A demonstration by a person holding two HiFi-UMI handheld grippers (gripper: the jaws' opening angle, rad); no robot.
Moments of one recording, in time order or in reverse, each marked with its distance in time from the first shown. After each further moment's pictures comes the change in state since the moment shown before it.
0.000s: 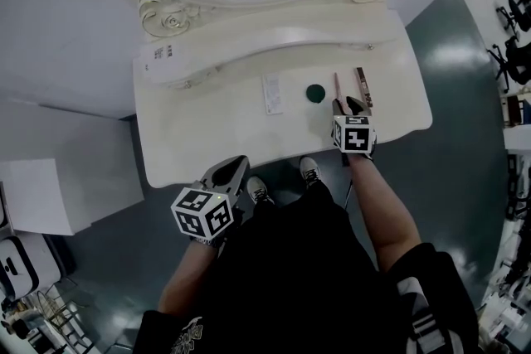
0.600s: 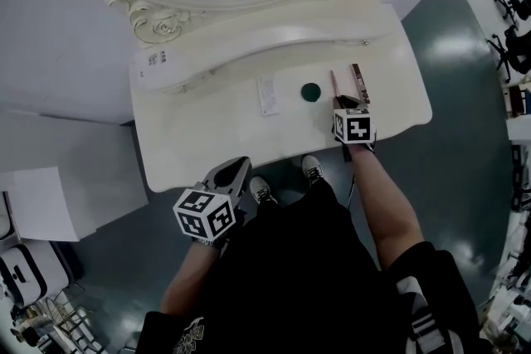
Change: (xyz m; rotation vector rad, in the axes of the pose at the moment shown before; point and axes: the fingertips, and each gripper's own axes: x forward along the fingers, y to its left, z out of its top) left arm 0.011 -0.012 -0.001 0.018 0.028 -0.015; right arm 0.016 -0.015 -0.018 0.049 0.082 0.041
